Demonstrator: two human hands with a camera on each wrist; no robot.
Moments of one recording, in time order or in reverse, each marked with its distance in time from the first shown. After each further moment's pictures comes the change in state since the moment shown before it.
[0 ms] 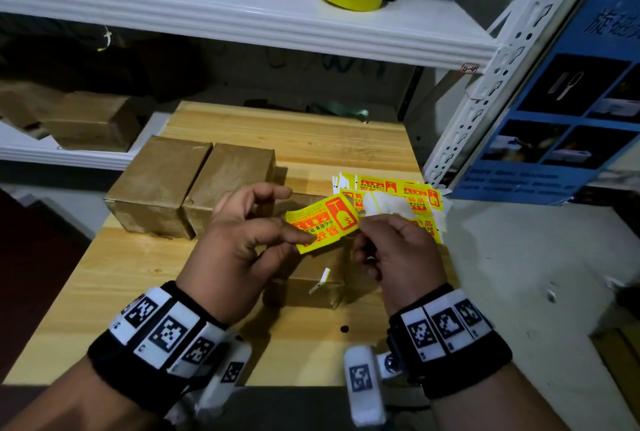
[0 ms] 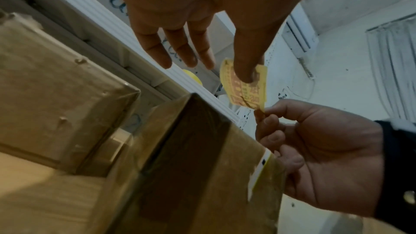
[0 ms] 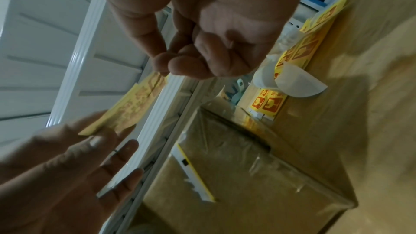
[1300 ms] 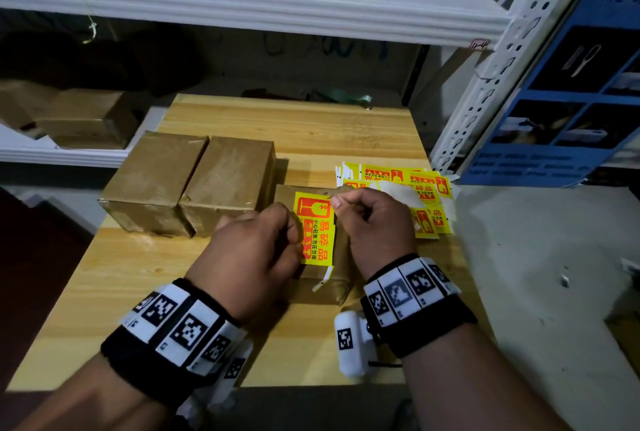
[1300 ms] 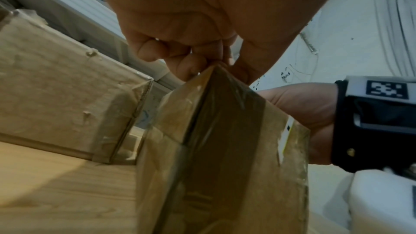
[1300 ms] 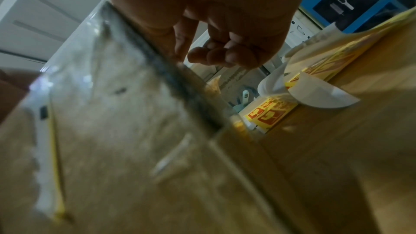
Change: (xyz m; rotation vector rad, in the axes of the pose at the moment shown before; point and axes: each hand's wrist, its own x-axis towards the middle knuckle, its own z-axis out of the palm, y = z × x) left_hand 0.007 0.001 0.013 0.309 -0.210 -0.157; right_hand 0.033 0.020 0.027 -0.476 0.053 -0.372
